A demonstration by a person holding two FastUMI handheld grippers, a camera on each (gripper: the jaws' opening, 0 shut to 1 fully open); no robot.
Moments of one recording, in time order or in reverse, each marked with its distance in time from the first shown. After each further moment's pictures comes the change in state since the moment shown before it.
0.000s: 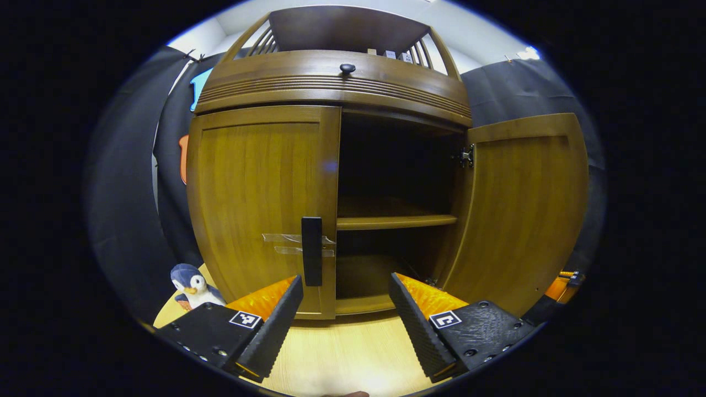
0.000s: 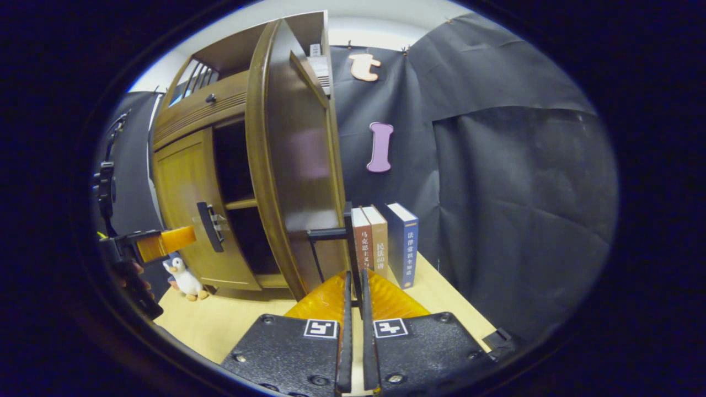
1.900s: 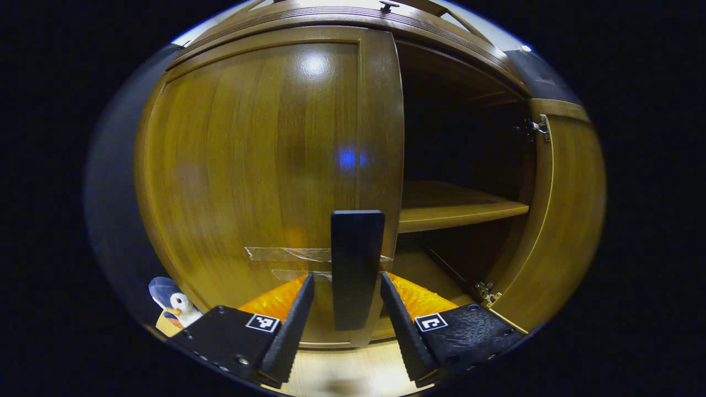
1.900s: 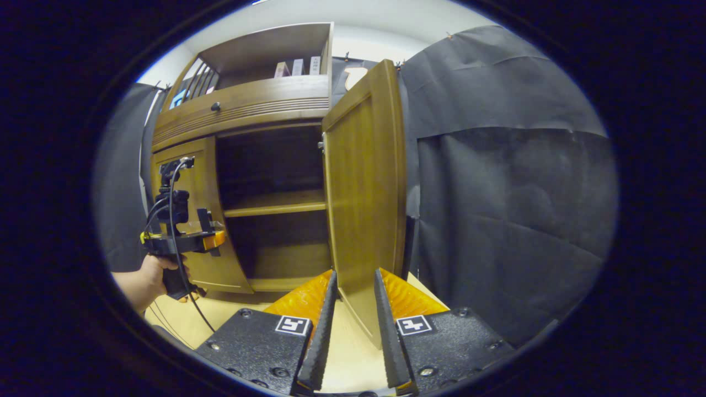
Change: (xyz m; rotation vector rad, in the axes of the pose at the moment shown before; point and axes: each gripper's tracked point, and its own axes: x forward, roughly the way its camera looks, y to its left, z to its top) left arm 0.146 0.067 -0.021 0.020 0.041 0.038; right arm -0.047 0.017 0.016 -0.049 -0.055 -0.091
